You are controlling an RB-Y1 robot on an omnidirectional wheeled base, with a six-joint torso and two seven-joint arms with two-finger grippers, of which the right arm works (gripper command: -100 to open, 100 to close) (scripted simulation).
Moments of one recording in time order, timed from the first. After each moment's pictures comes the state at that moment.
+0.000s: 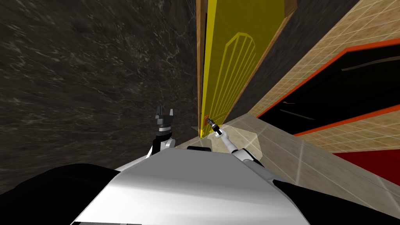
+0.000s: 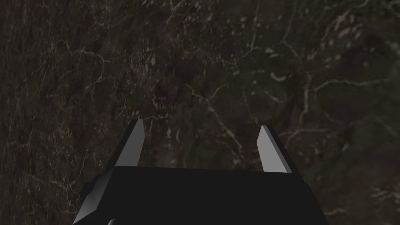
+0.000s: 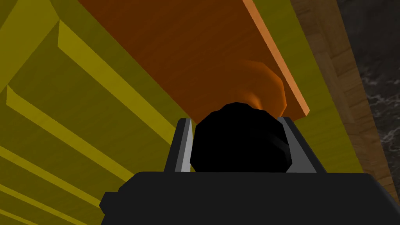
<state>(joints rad) -0.35 -0.28 0.33 -0.87 0.25 -0.58 0.40</state>
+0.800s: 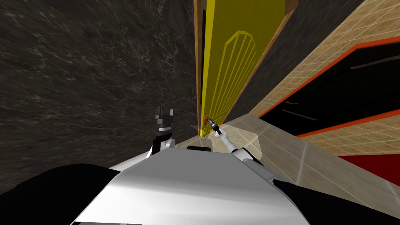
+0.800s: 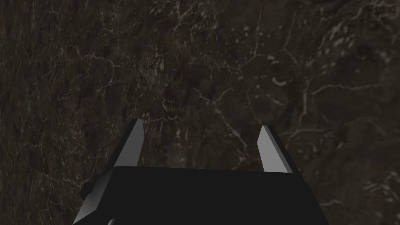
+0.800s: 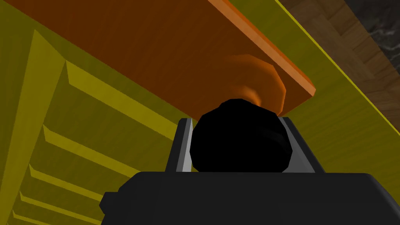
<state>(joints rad) -0.36 -0.28 0.36 -0.87 0.15 -0.57 0.21</state>
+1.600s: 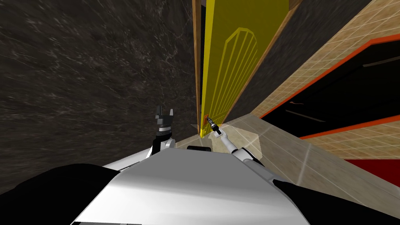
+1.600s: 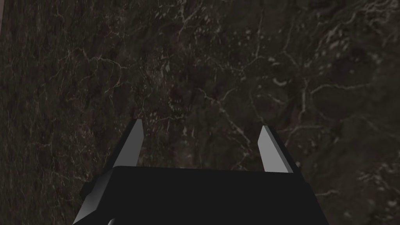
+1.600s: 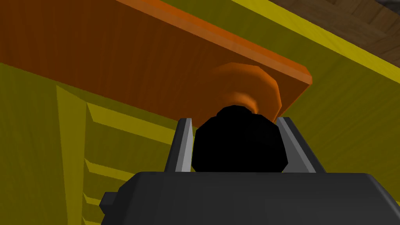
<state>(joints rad) -0.36 -0.29 0.40 -0.89 0.05 -0.54 0.02</state>
